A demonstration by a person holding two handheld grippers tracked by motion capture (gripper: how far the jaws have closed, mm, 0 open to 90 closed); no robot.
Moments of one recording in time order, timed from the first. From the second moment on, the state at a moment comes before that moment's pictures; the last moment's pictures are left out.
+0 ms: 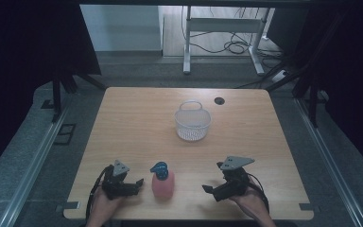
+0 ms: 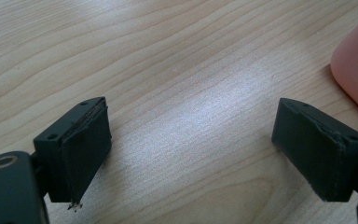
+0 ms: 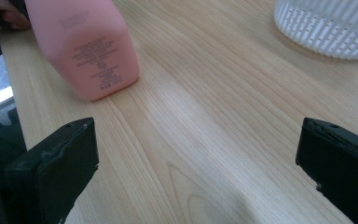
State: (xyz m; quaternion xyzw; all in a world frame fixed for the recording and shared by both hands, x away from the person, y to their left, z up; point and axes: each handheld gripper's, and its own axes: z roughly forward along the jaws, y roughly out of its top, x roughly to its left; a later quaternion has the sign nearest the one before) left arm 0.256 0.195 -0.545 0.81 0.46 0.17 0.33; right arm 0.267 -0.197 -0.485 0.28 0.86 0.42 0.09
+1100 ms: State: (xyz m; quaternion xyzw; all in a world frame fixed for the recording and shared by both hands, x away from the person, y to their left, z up) left arm 0.256 0.194 -0.545 0.81 0.46 0.17 0.33; right arm 0.283 -0.149 -0.469 0.25 0.85 0.45 0.07
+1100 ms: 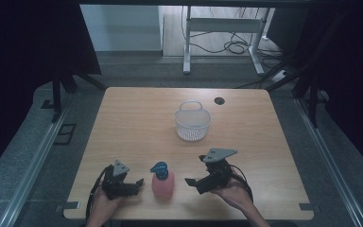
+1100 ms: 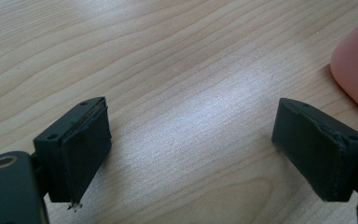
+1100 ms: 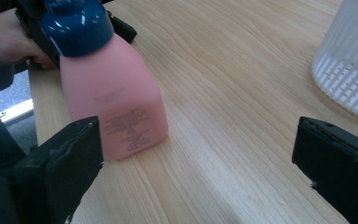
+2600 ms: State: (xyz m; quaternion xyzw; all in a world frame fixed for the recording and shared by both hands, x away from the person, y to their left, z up) left arm 0.256 0.194 -0.545 0.81 0.46 0.17 0.33; right arm 0.282 -0.075 -0.445 0.16 0.87 0.46 0.01
